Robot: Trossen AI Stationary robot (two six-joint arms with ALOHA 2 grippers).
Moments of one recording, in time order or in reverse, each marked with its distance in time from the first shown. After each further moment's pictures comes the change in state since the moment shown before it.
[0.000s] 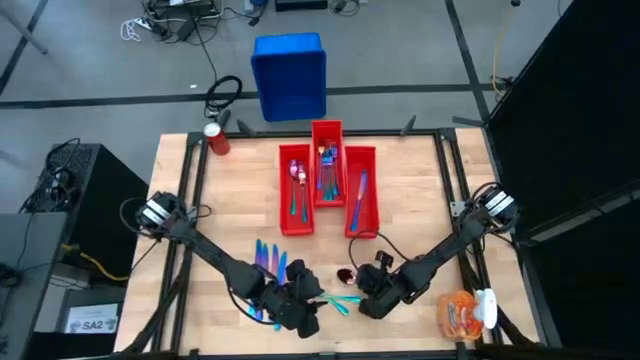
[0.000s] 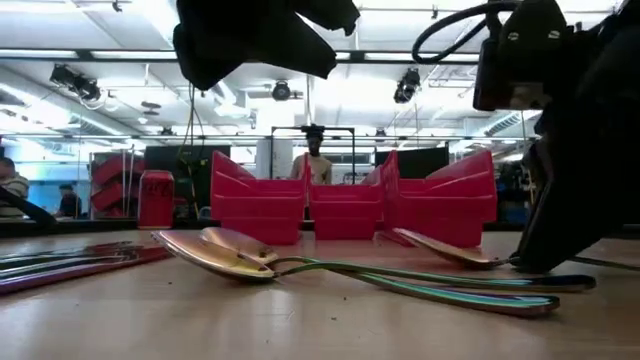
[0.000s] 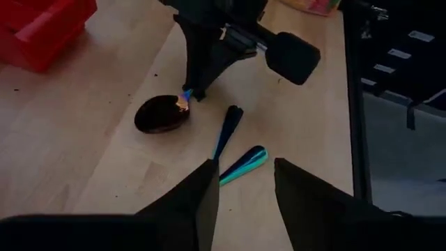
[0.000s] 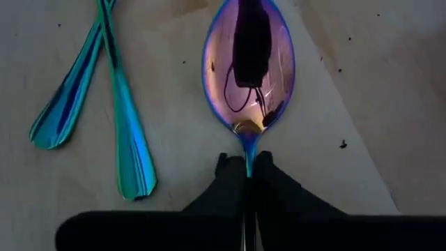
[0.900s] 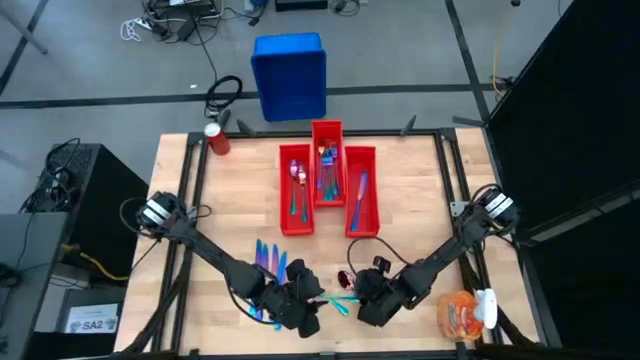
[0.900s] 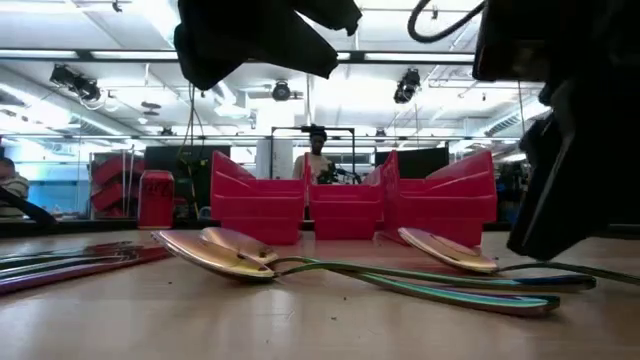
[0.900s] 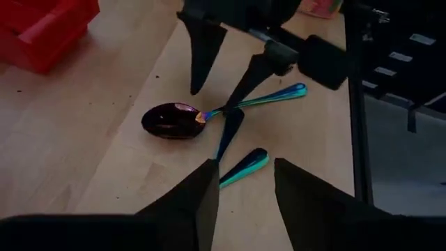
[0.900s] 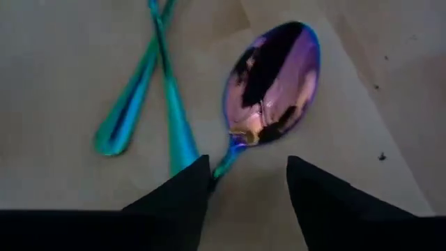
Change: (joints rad) left arm 0.011 0.009 -0.001 0.011 0.002 -0.005; right arm 0.015 0.009 0.033 0.034 0.019 0.007
